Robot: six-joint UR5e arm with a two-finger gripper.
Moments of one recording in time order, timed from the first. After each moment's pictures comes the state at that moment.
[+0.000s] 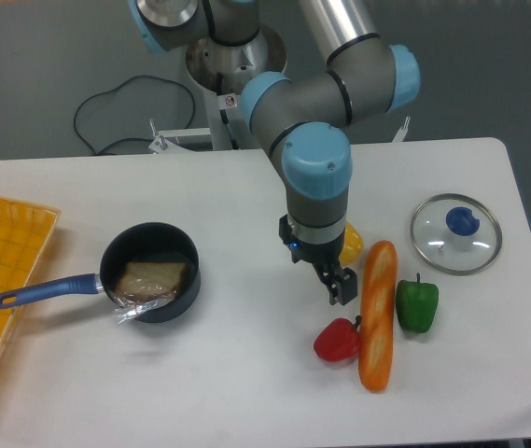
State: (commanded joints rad) arm 2.51 -1.93 -1.56 -1.12 1.57 1.40
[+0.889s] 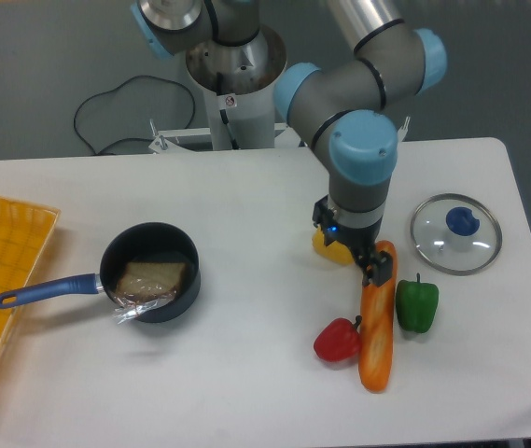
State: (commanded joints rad) arm 2.65 -1.88 -1.65 -1.12 1.58 1.45
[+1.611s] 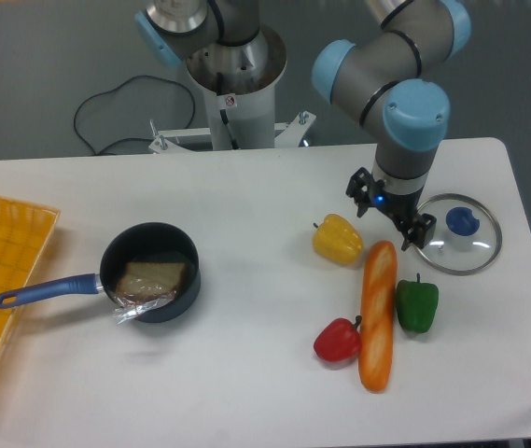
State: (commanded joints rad) arm 2.79 -1.87 -1.70 -1.12 1.58 1.41
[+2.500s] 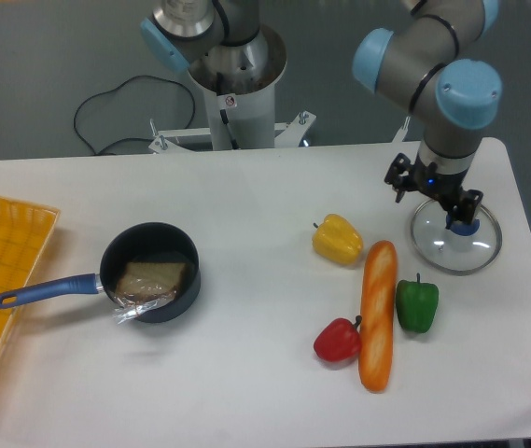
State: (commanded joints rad) arm 2.88 -1.91 -1.63 -1.12 1.60 1.47
